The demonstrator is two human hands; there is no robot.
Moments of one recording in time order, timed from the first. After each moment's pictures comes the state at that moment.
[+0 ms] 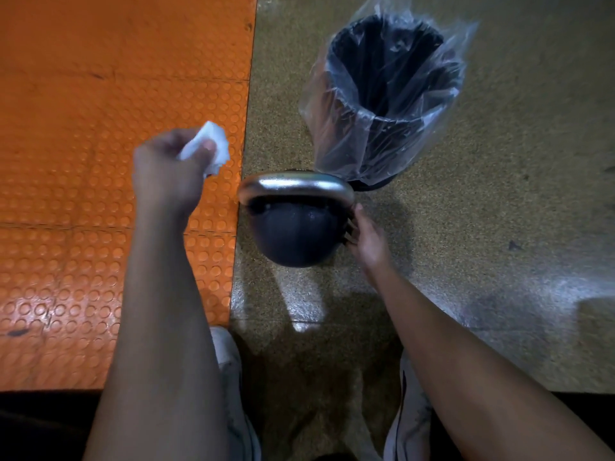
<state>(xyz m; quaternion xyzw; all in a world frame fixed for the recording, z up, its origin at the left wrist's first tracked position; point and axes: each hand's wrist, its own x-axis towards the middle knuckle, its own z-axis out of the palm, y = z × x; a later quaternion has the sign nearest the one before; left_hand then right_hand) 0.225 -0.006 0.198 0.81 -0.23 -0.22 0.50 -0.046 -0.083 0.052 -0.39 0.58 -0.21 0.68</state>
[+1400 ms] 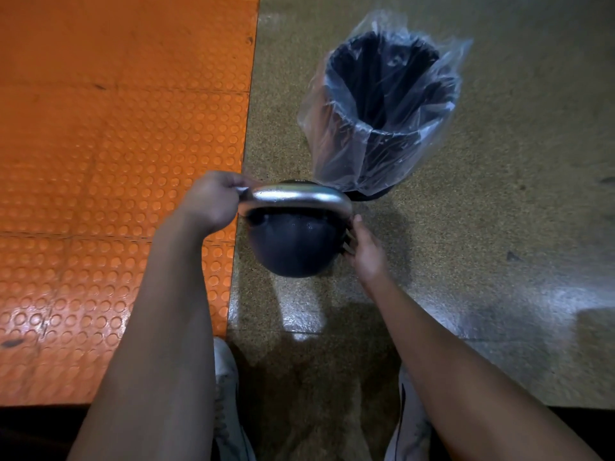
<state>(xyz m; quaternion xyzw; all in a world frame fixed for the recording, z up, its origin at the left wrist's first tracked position) 0.204 -0.025 0.190 0.83 -0.35 -0.36 0.24 -0.047 -0.083 0.052 -0.40 0.58 -0.21 0.68</state>
